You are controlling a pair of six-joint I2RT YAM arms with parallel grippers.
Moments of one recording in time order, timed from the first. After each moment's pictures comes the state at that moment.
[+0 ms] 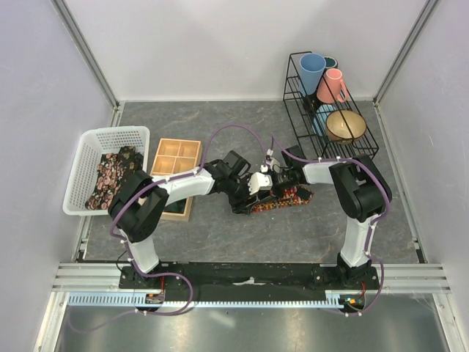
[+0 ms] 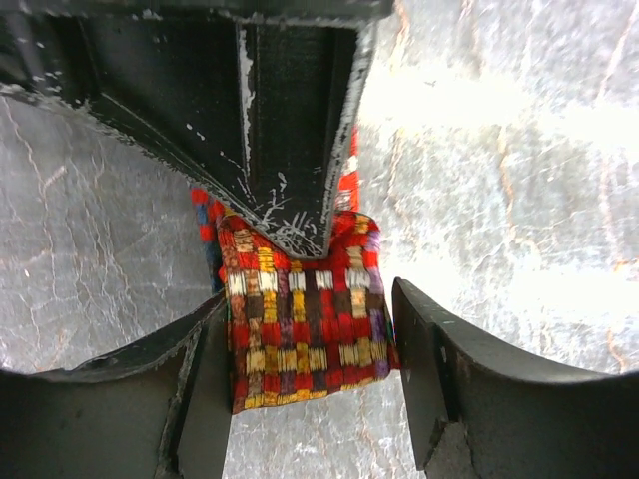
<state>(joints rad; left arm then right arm) -0.75 1.80 1.10 -0.37 0.47 0.53 0.39 1.94 0.98 -0.15 -0.92 0.47</state>
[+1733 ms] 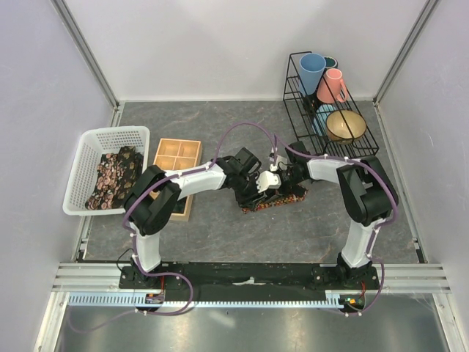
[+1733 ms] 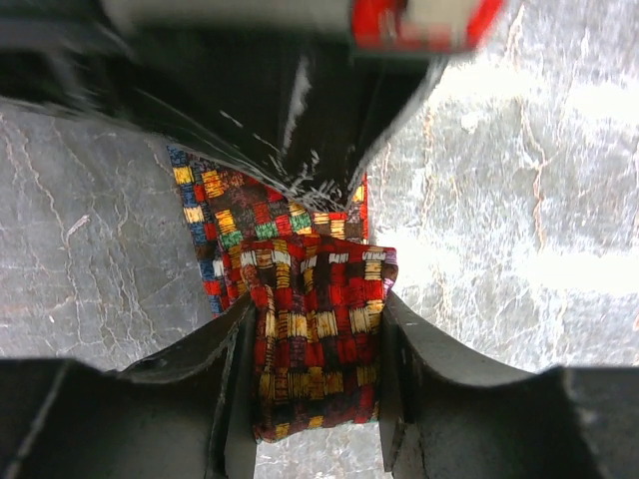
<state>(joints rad) -0.78 1.91 1.25 -0.46 0.40 0.52 0.37 1.90 1.03 -0.35 -0.75 0.33</state>
